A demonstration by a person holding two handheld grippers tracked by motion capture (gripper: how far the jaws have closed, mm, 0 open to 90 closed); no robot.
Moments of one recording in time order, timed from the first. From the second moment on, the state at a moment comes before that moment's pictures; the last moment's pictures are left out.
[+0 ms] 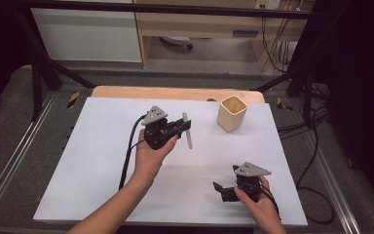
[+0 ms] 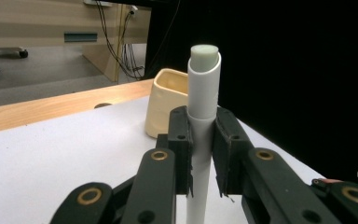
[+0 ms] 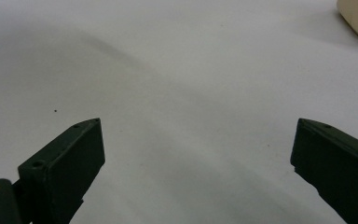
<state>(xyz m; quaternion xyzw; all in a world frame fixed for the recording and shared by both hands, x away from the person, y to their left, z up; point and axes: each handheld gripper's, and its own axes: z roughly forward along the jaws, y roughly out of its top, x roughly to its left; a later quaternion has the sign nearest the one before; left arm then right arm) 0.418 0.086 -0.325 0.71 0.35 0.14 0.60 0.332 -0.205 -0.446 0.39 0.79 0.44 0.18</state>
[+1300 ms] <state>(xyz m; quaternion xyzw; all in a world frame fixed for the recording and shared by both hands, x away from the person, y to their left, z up) 0.431 0.073 -0.309 0.72 0.34 0.16 0.58 0.332 -0.200 -0.447 0.39 0.79 0.44 0.17</state>
